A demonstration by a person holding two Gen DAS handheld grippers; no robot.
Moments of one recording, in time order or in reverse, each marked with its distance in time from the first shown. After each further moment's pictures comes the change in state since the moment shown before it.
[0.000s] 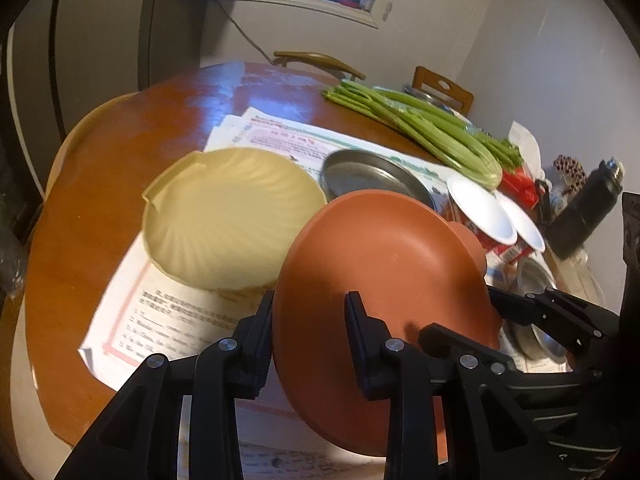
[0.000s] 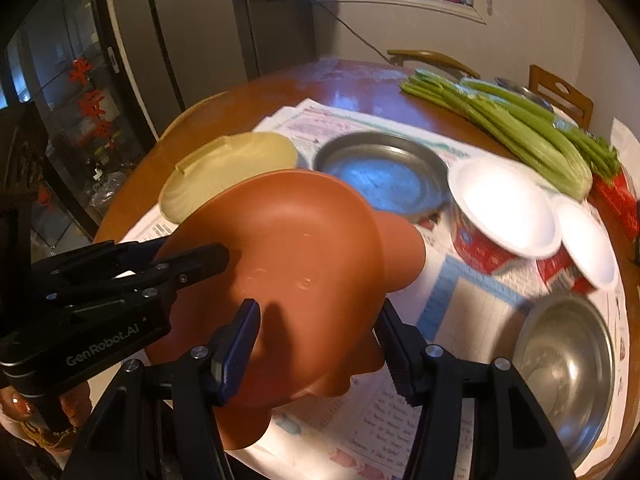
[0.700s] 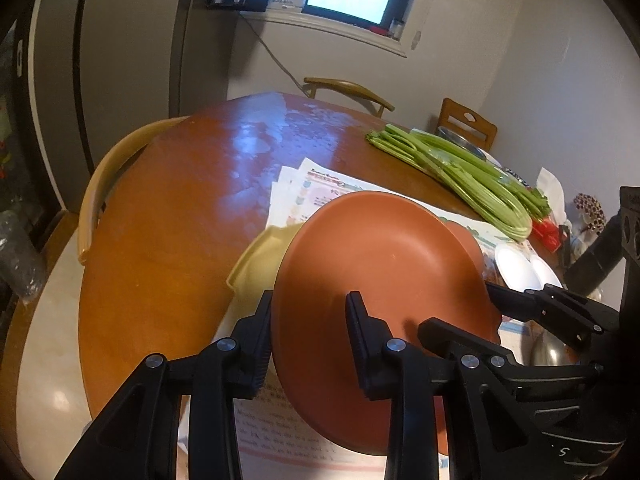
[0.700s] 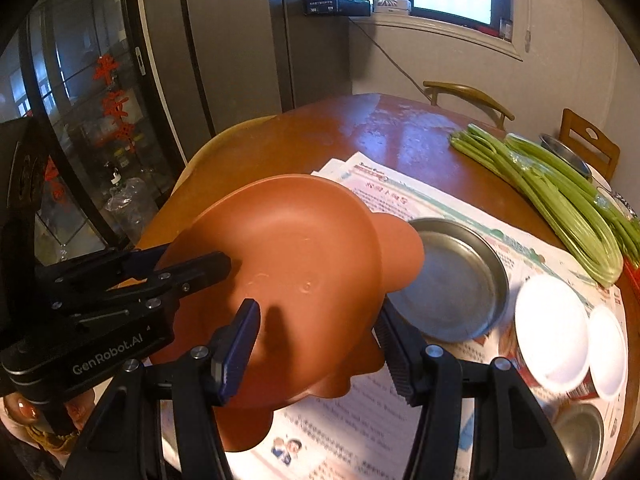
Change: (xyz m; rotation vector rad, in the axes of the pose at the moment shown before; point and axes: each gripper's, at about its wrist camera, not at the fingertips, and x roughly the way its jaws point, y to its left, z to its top) left arm -0.009 0.057 0.056 -0.040 -0.073 0.061; right arm 0.026 0.042 0.078 -0.077 -0.046 0.044
